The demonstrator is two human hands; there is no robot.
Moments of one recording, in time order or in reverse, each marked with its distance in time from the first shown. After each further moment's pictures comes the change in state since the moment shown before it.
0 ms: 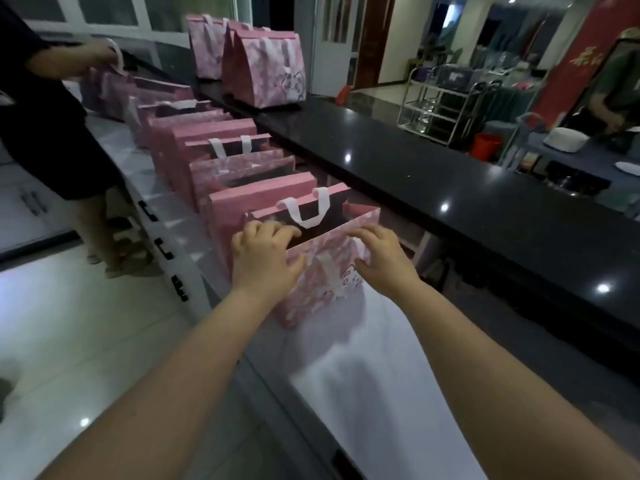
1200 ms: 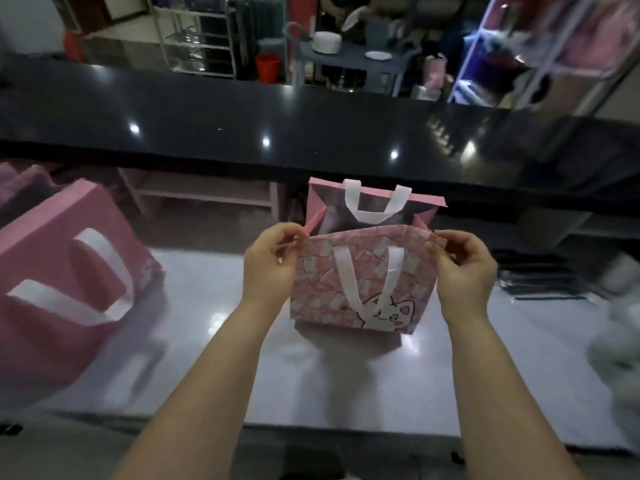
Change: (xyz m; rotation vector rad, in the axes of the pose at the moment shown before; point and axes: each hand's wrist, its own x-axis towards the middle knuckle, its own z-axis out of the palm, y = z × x) left_hand -0.005 0.131 0.095 -1.172 -0.466 0.282; right_hand -0.219 0.047 -0.066 0.316 1.208 0.770
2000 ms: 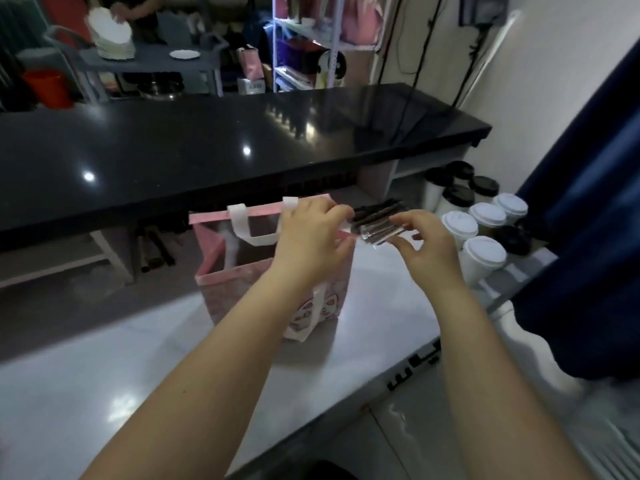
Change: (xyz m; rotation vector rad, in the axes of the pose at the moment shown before) left_hand 0.005 0.125 0.167 0.375 -0.649 0.589; right_hand -0.010 -0.023 -0.151 -0.667 0.085 -0.148
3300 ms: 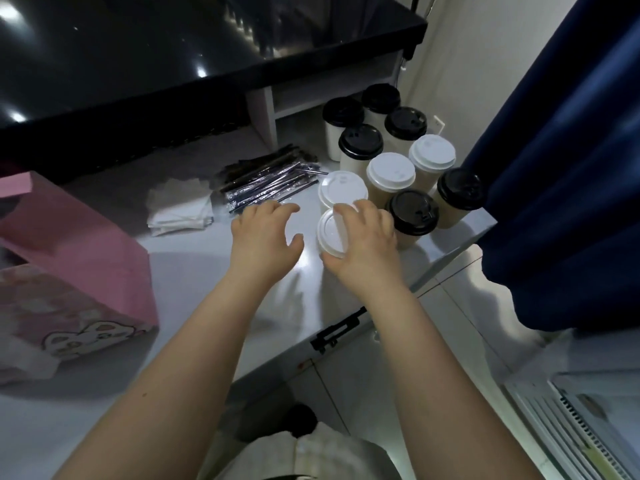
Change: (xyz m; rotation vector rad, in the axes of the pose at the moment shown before) left_hand 0.112 0.144 0.265 0.047 -0.245 -0.349; right_hand 0.033 0.249 -0.086 -0.315 -0.379 0.216
